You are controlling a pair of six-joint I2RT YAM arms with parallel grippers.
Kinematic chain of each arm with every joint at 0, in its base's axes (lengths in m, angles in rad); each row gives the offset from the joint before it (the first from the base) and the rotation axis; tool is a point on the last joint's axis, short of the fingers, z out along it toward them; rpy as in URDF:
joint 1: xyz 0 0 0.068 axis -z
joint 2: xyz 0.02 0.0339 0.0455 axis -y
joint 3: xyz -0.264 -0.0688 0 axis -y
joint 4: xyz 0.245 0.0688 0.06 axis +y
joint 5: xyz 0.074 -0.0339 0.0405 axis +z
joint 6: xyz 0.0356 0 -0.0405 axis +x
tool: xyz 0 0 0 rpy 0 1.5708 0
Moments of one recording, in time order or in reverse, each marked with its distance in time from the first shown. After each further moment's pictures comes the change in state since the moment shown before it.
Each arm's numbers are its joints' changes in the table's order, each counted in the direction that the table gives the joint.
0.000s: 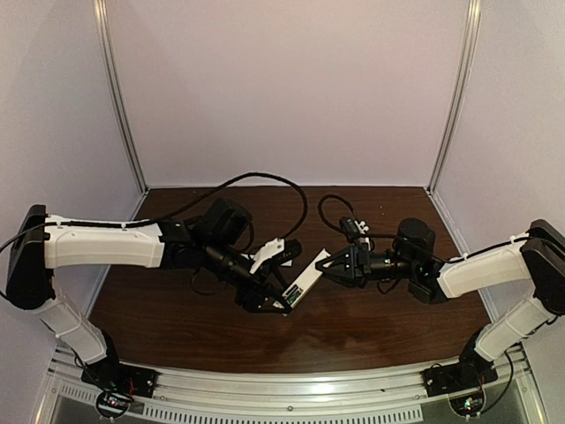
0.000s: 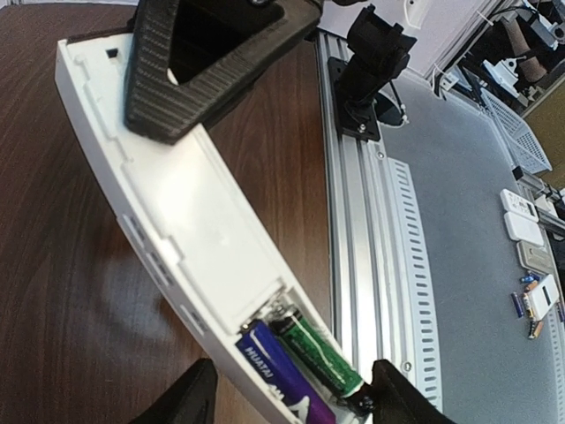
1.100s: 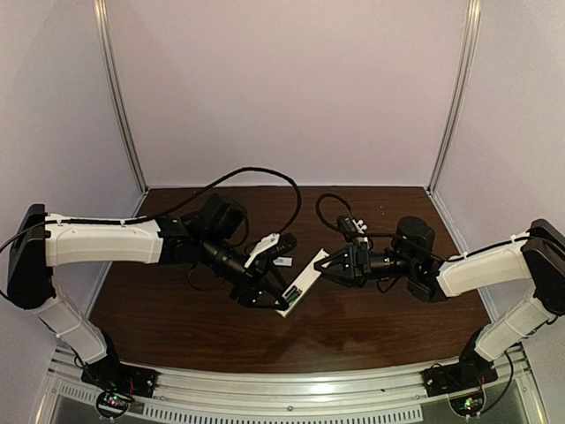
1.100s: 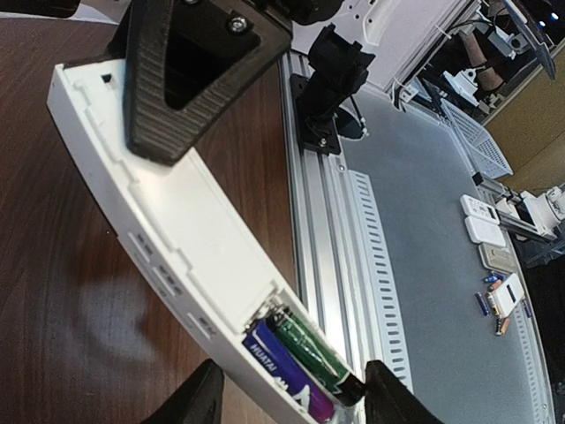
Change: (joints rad) left arm -0.047 -0.002 0.000 -0.010 -0.159 0.005; right arm -0.008 0.000 0.019 0.010 0.033 -0.010
